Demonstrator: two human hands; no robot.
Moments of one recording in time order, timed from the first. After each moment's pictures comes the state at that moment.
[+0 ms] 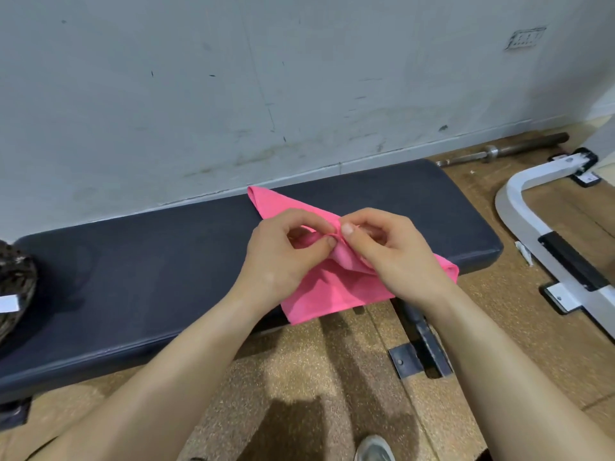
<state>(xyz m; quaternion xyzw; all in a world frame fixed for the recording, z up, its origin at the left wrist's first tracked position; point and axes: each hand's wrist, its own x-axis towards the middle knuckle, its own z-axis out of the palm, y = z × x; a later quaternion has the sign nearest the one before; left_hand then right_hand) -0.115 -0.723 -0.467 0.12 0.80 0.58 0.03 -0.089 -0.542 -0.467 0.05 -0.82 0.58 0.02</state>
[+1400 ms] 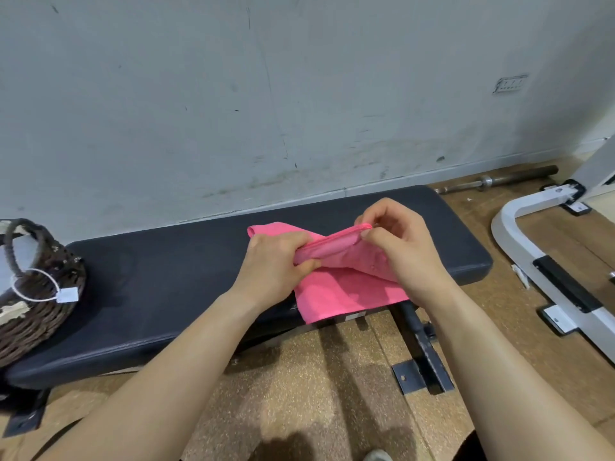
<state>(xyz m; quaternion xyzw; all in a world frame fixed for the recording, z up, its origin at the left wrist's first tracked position) -0.116 -0.762 -0.469 0.23 0.92 0.31 -0.07 -0.080 -0.557 -0.431 0.08 -0.75 0.65 0.09</state>
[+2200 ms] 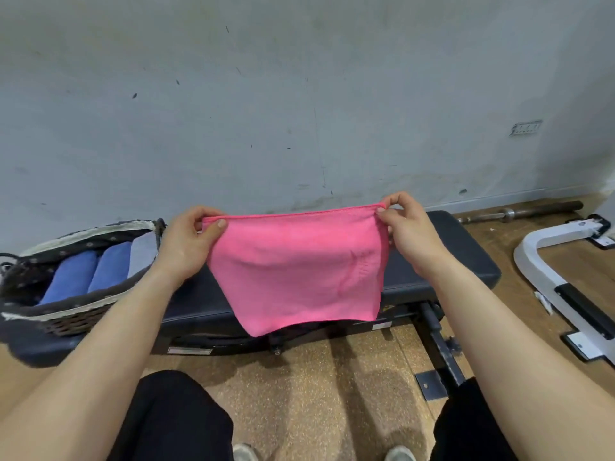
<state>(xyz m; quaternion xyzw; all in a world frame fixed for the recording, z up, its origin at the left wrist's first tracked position) -0.054 -0.957 -0.365 0.01 0.88 0.45 -0.15 -0.055 -0.602 -0.369 -0.02 -0.77 0.63 0.07</state>
